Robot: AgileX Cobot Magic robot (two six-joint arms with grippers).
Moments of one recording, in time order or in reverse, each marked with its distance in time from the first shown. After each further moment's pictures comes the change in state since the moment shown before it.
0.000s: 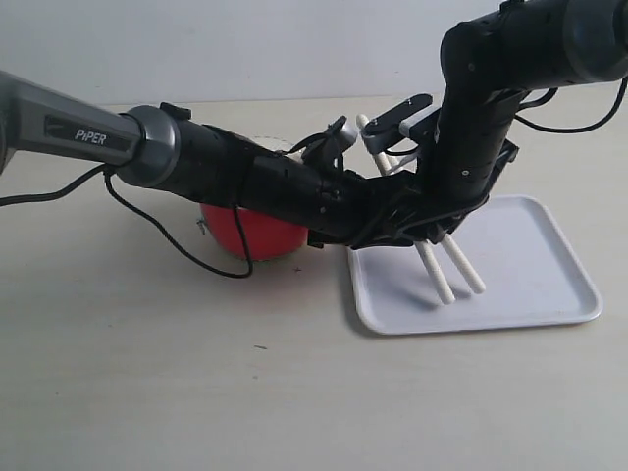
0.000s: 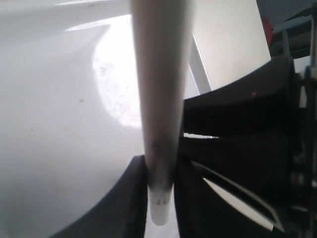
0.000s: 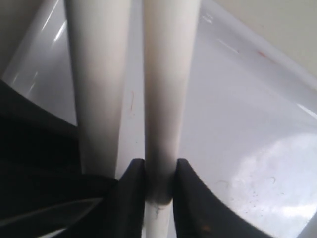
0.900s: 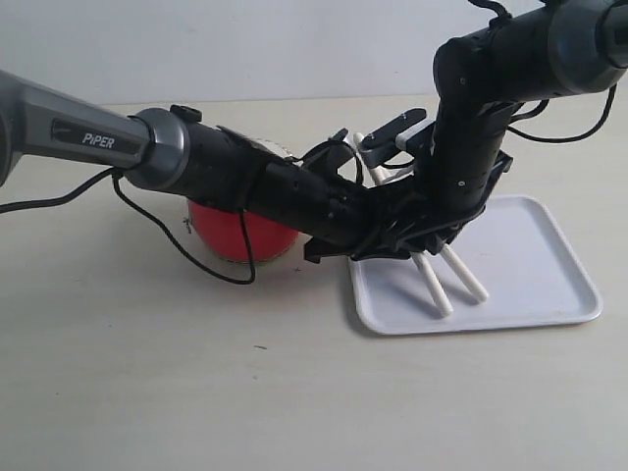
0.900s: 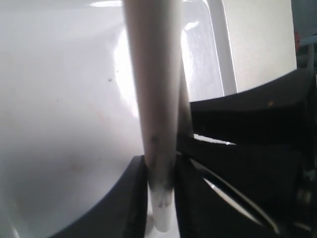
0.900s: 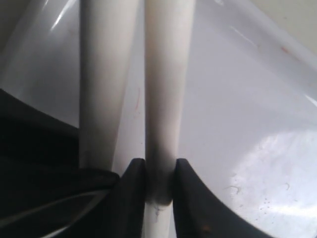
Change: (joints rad) left arm -0.026 0.004 -0.005 0.125 -0.075 -0.236; right arm 0.000 0.032 0.000 0.005 0.000 -0.023
